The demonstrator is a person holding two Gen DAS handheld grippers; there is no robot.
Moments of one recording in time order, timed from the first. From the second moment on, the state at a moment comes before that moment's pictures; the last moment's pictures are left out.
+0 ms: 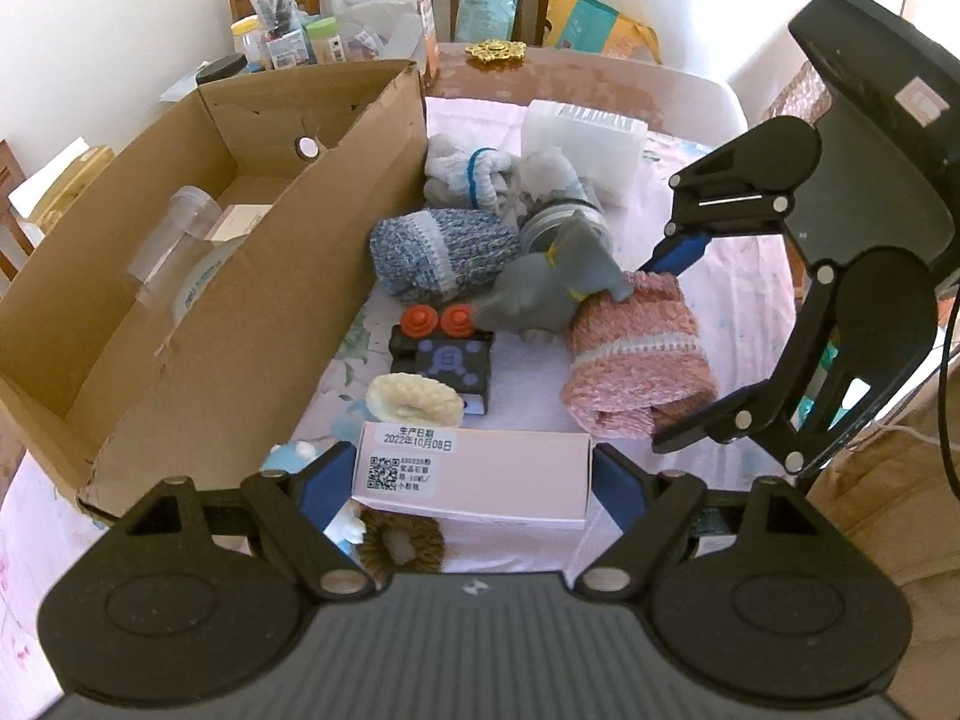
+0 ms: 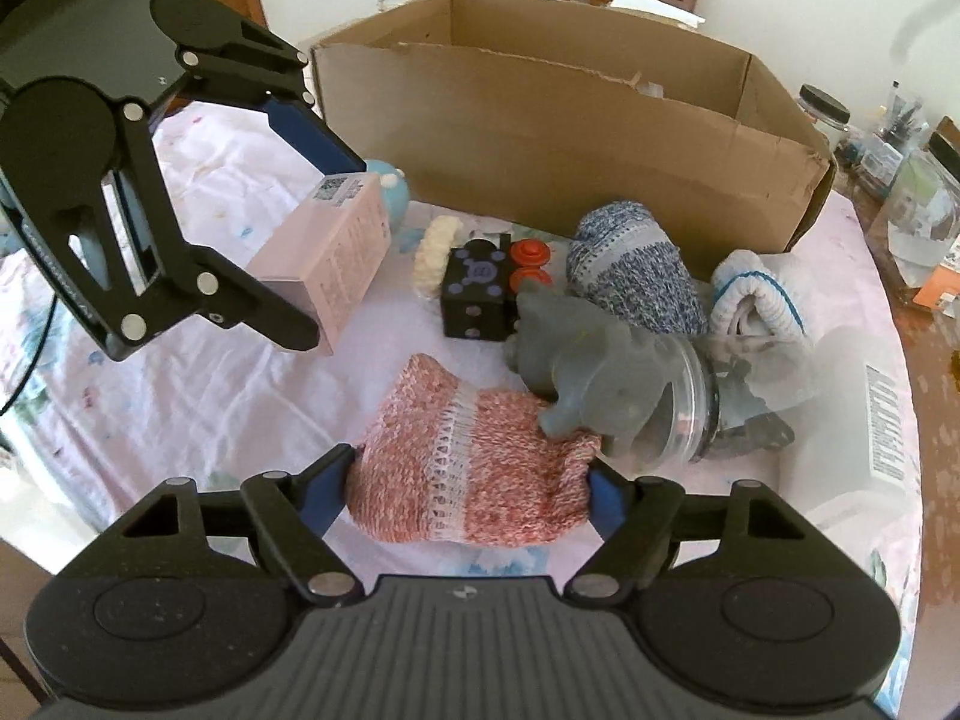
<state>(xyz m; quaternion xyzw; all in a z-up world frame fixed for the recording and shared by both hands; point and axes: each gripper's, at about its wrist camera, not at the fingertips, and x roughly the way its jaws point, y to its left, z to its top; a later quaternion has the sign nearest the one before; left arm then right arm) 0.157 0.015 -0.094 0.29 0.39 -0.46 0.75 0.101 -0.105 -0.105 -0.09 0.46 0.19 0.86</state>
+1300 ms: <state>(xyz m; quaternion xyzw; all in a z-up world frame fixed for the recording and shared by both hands) 0.156 0.014 -0.025 0.24 0.38 -0.35 0.83 0.130 -0.139 -0.005 -0.20 0.37 0.25 0.87</state>
